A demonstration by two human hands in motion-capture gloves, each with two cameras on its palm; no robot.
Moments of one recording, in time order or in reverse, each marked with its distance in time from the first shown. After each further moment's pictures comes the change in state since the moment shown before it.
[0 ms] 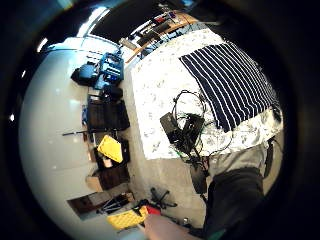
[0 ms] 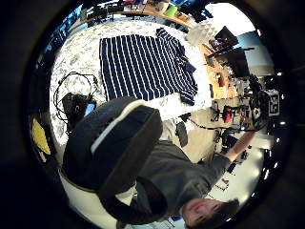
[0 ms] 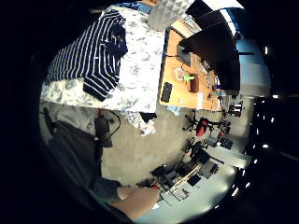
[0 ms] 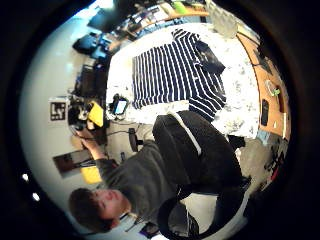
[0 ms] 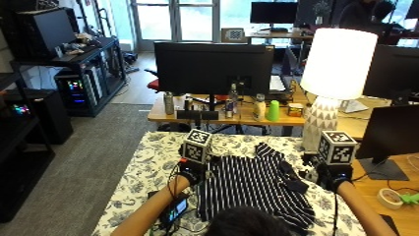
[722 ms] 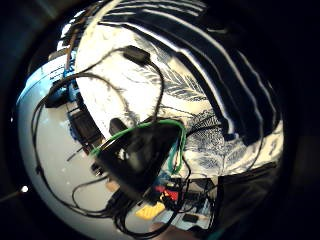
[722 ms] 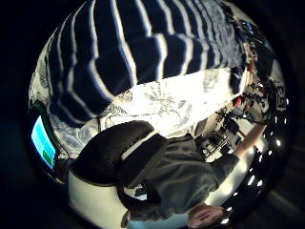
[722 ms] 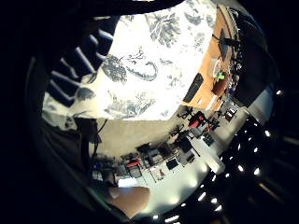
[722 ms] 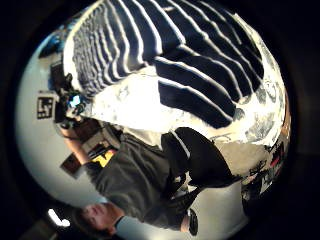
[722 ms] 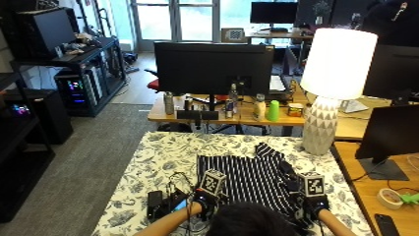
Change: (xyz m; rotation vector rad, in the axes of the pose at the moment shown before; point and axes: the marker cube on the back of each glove) left arm 0.058 -0.052 0.240 -0.579 -0.056 0.115; right arm 0.023 -0.081 0.251 -0.523 0.090 0.045
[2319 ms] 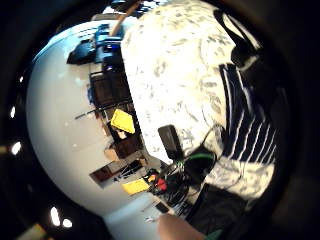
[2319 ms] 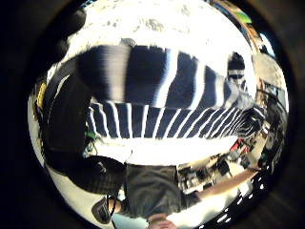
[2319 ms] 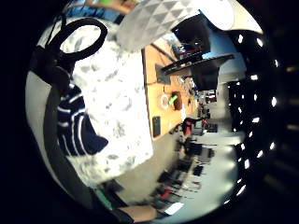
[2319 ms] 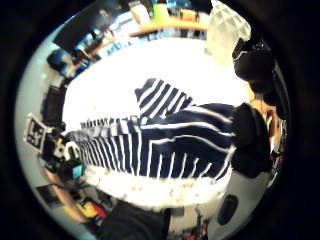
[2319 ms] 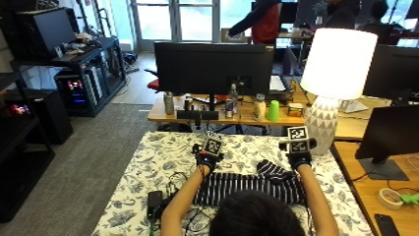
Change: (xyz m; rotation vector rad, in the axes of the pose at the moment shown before) left arm -0.059 0.015 -0.165 0.150 -0.010 -0.315; right arm -0.015 -0.057 -0.225 0.691 0.182 0.268
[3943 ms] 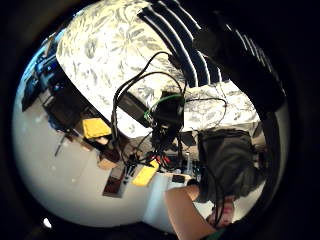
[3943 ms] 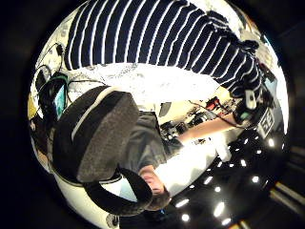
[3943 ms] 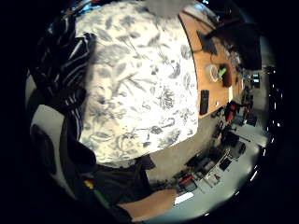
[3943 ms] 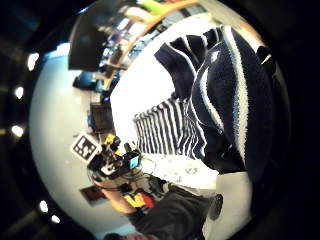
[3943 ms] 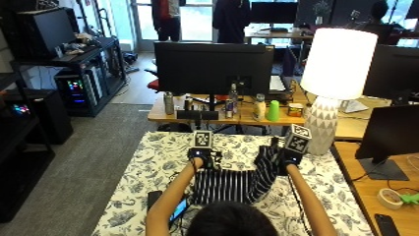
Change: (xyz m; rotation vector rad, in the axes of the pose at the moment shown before) left arm -0.001 0.072 -0.005 -0.425 0.261 0.172; right arm -0.026 0.016 0.032 -0.240 -0.583 0.089
